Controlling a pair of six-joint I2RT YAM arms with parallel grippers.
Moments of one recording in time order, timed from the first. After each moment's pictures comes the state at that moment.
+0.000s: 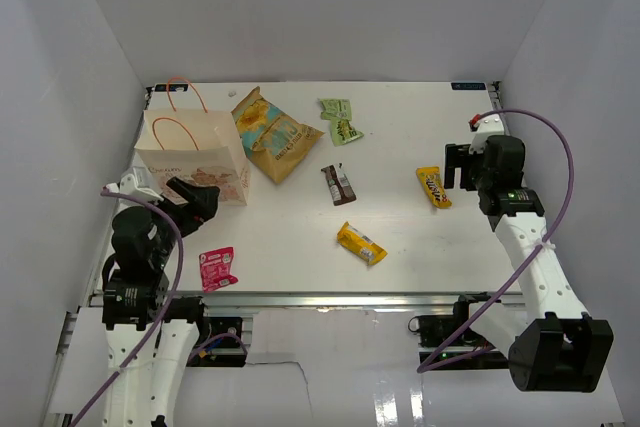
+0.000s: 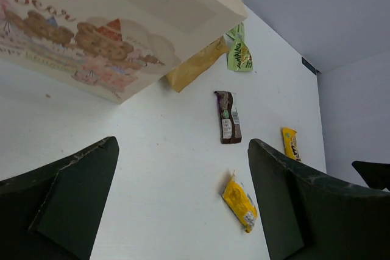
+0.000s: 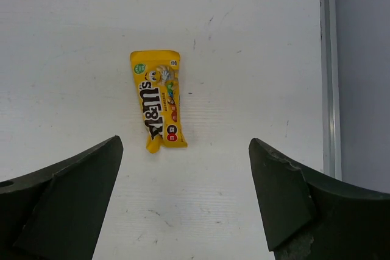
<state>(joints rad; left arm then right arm) -0.02 0.41 0.78 -0.60 0.07 -0.63 0.03 1.02 0.84 -0.37 0.03 -0.10</state>
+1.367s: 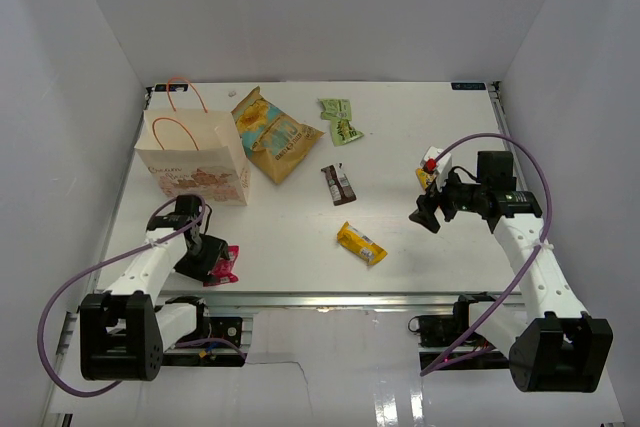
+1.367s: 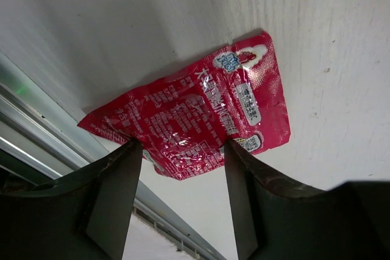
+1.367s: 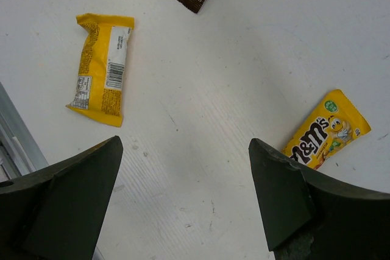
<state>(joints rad) -0.02 1.09 0.54 -0.89 -0.04 -1.24 0.03 1.02 0.83 -0.67 -0.76 -0.74</state>
